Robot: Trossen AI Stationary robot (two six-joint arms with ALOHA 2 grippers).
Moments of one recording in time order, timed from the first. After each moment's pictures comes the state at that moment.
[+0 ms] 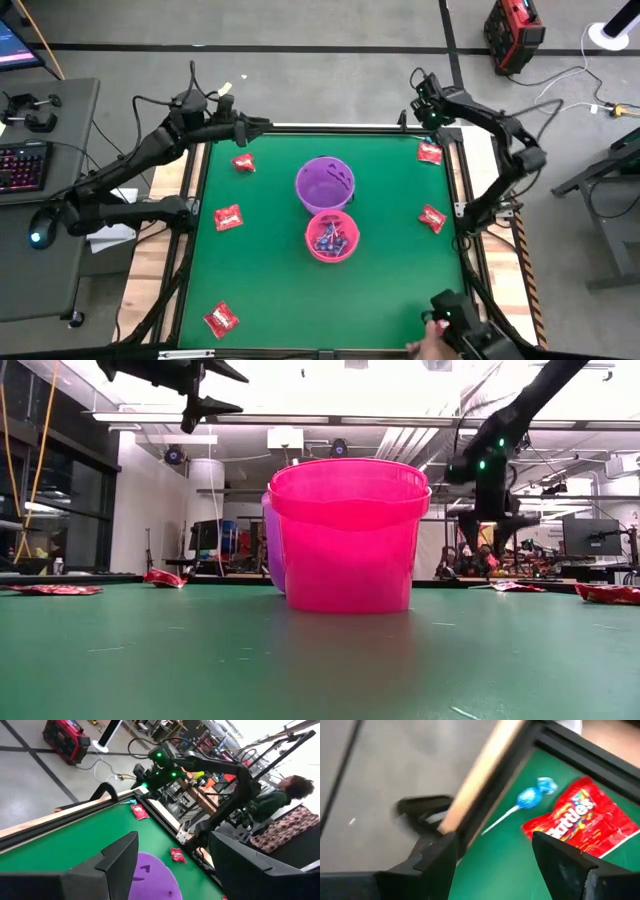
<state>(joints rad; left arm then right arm) 0.72 0.97 0.92 -0.15 0.40 -0.59 -1.13 1.66 1.16 -0.76 0.18 1.46</state>
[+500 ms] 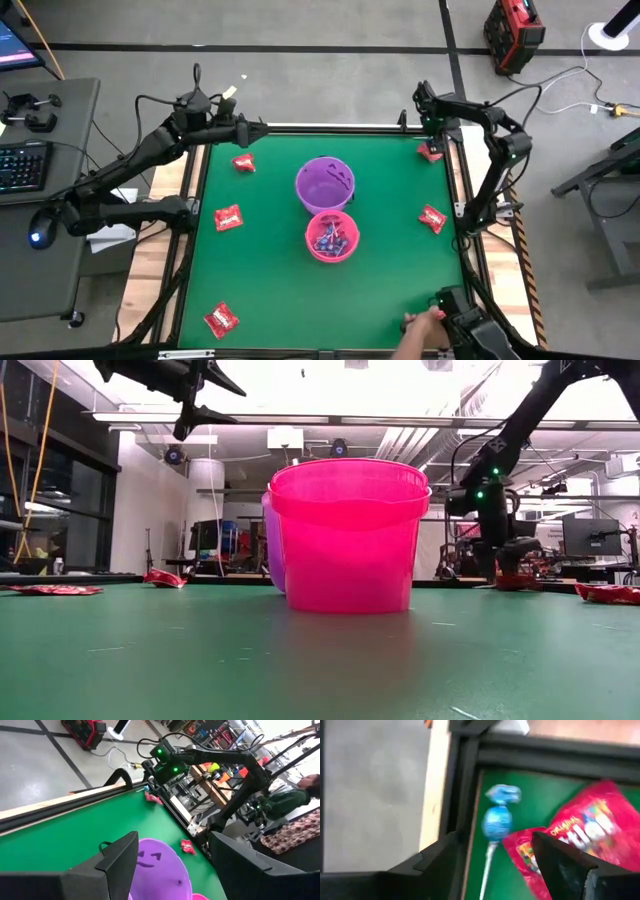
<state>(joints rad) 0.72 0.97 0.92 -0.24 0.36 -0.61 -1.19 1.83 1.16 -0.75 0.26 1.81</state>
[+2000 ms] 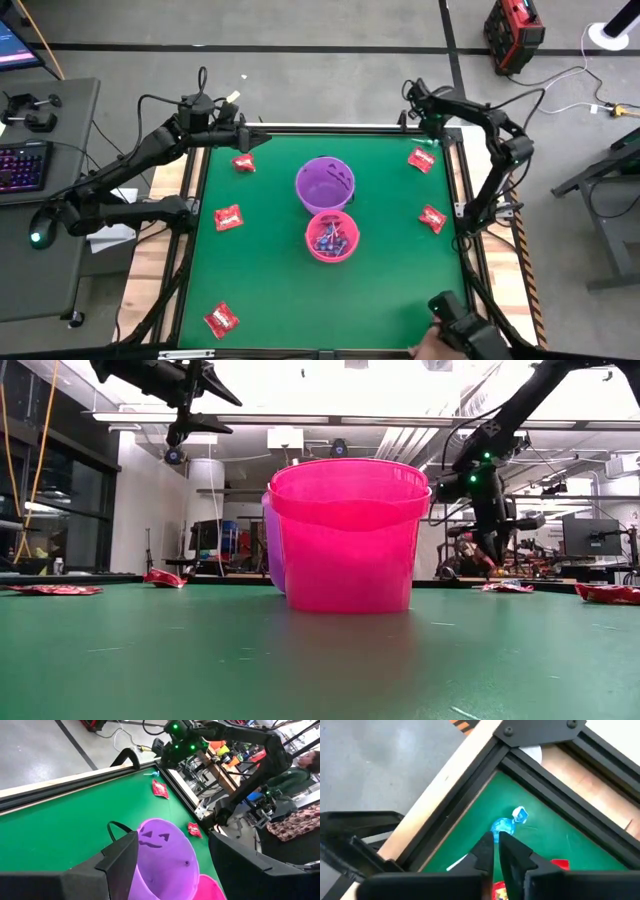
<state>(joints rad) 0.72 0.97 0.92 -0.35 0.38 -0.57 -1.11 1.78 1.22 -0.91 0.34 1.36</state>
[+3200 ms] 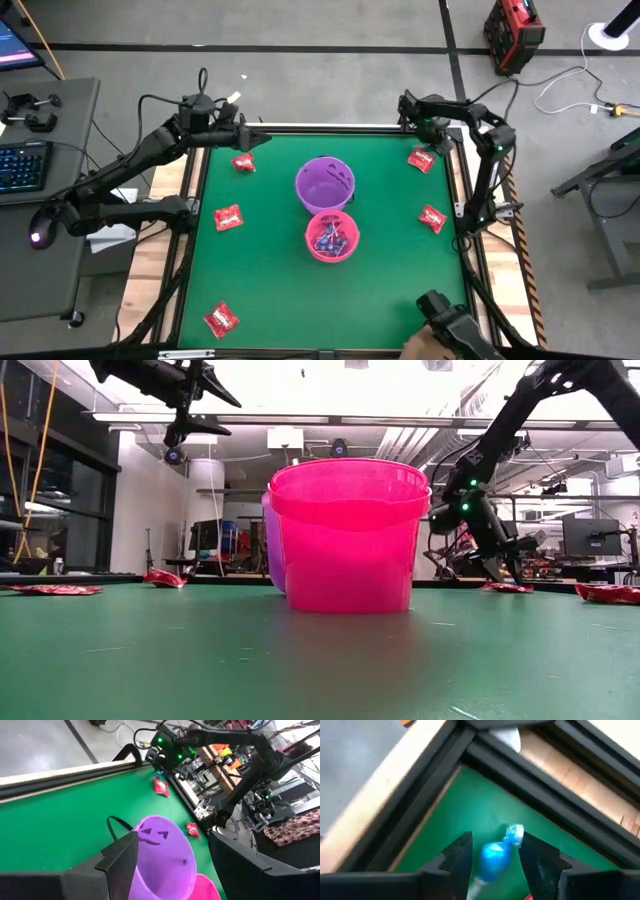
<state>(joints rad) 0.72 0.97 0.92 -0.36 0.38 -0.62 -1.09 1.97 1.25 -0.97 0.45 1.49</state>
